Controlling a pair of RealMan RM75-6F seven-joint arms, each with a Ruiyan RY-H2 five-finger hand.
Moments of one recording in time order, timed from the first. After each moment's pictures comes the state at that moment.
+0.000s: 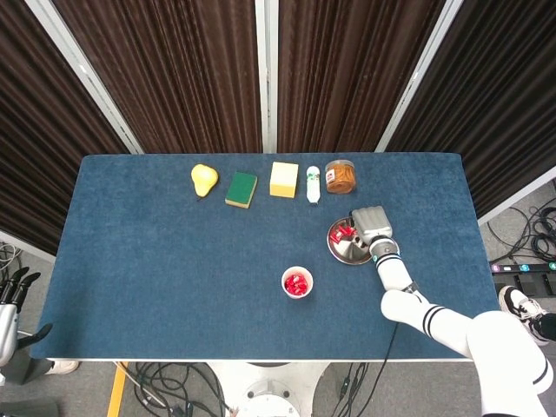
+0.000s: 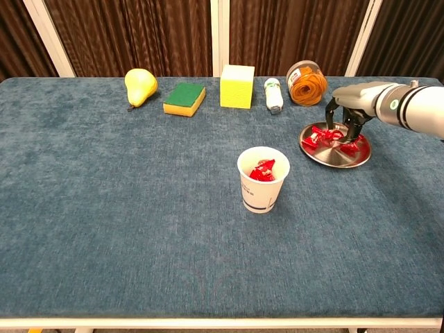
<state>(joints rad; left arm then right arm) 0.03 -1.19 -0.02 -1.47 1.48 1.56 0.00 0.98 -1.69 0.11 -0.97 -0.54 0.65 -0.59</state>
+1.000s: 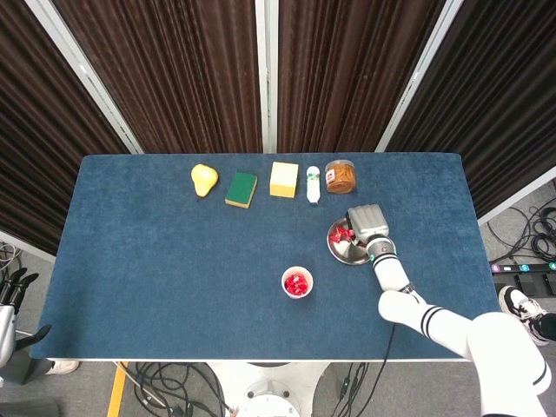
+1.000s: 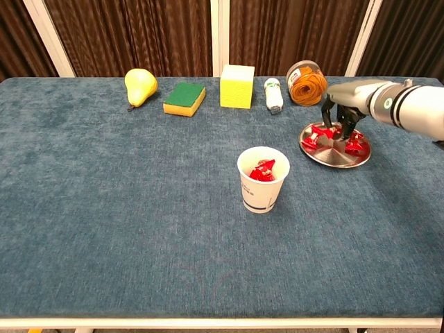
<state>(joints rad) 0.04 -1.19 -0.02 -1.47 1.49 1.57 -0.01 0.97 -1.69 0.15 -1.00 -0.59 0.67 -0.56</state>
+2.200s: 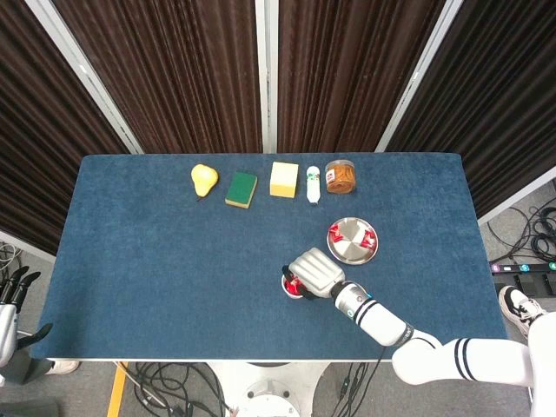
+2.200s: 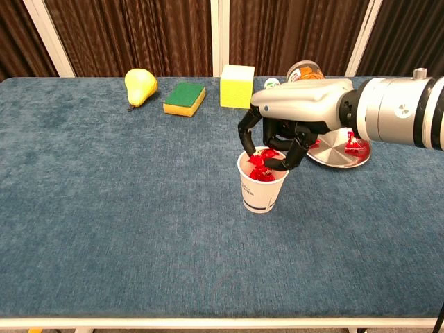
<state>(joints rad) 0.04 -1.19 -0.02 -1.49 1.50 1.58 0.01 0.95 -1.41 0.09 -1.74 -1.02 0.77 -0.46</state>
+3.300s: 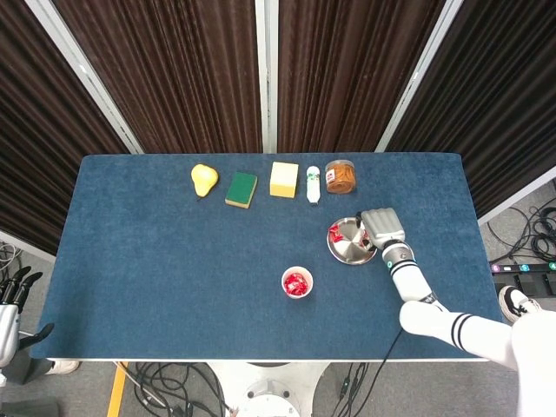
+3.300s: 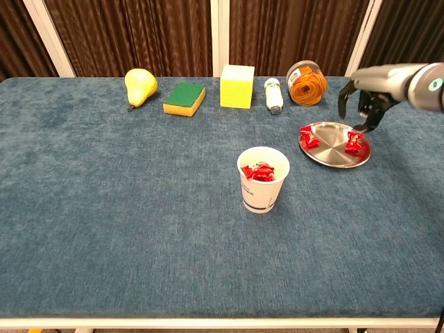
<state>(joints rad) 0.04 -1.19 -0.02 -1.48 1.50 1.58 0.00 0.95 -1.49 0.09 -1.29 -0.55 0.76 -0.54</state>
